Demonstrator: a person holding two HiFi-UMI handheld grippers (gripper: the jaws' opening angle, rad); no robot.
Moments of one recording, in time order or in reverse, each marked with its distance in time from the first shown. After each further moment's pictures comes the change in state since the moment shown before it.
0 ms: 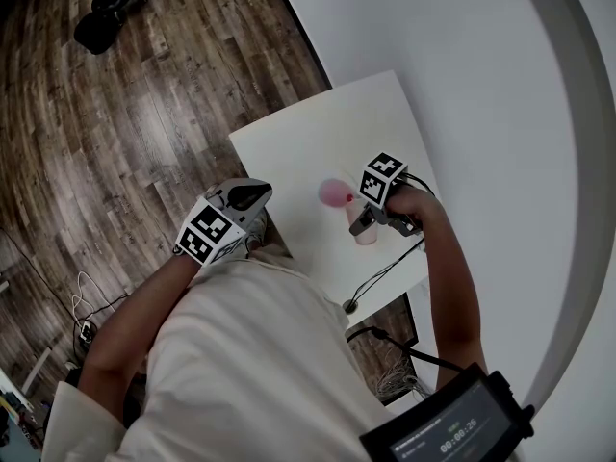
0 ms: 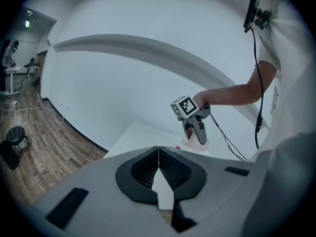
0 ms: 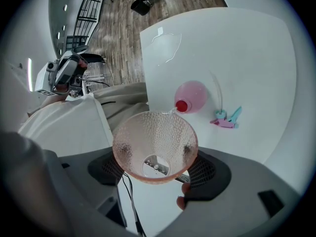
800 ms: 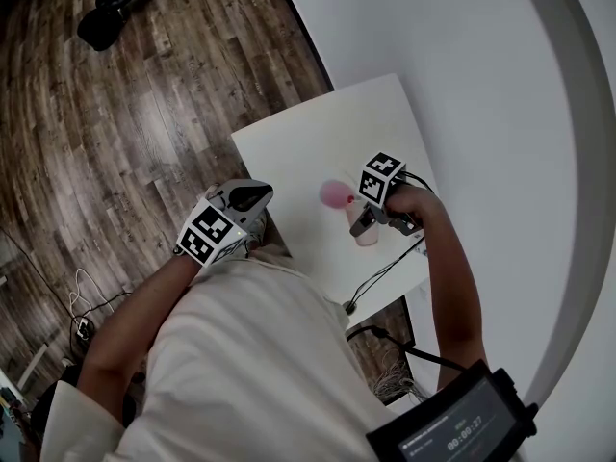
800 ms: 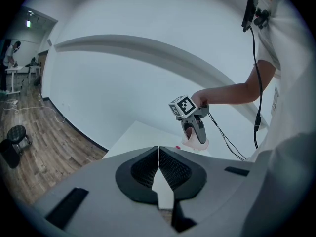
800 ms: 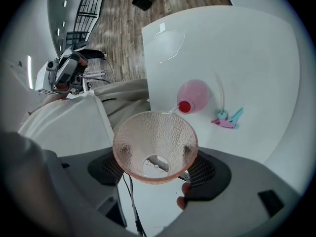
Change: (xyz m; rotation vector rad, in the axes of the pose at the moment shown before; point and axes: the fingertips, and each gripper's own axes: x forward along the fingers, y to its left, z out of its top) left arm -0.005 -0.001 -0.007 -0.004 -0.003 0.005; right arm 0.004 0.005 0.001 -0.019 0.046 0.003
